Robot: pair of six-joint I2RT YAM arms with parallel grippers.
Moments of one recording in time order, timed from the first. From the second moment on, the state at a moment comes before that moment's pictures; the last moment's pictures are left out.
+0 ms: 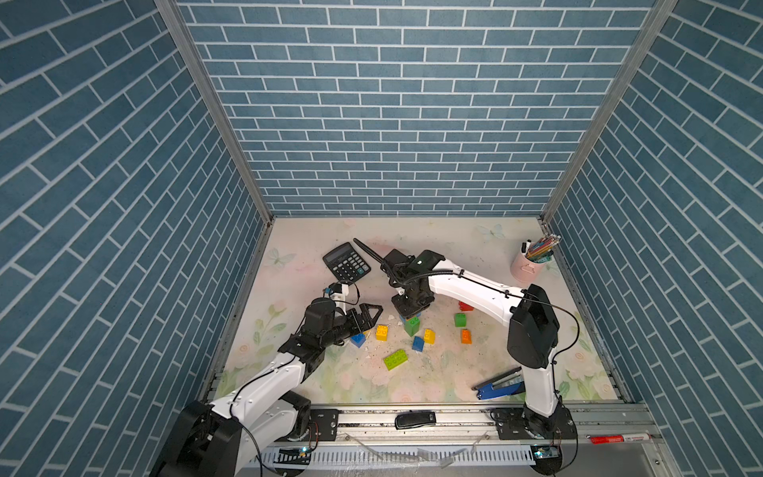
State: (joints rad) left arm -0.41 1.00 0.31 0.20 0.38 -0.84; right arm 0.97 2.01 1.77 -1.19 -0.01 0.31
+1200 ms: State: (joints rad) left arm -0.41 1.04 0.31 0.23 0.39 -0.84; right arm 0.98 1.95 1.67 -1.12 0.01 0.25
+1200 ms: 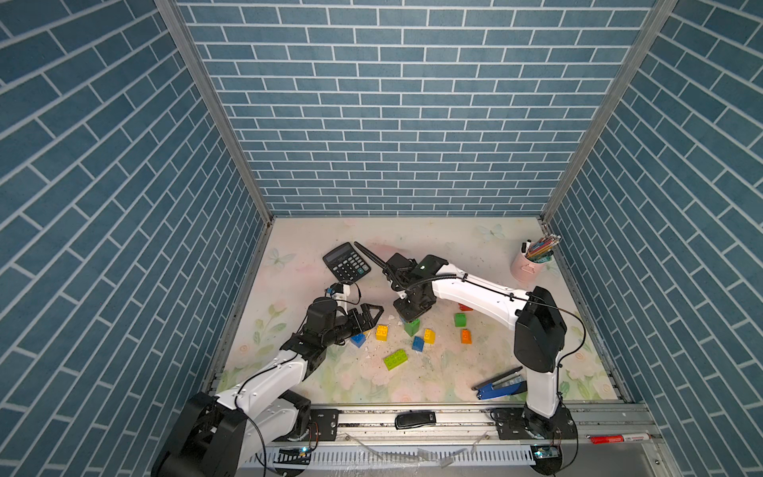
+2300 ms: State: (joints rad) left arm -0.41 1.05 0.32 0.22 0.39 -0.82; right arm 1.01 1.88 1.56 -1.02 0.07 0.23
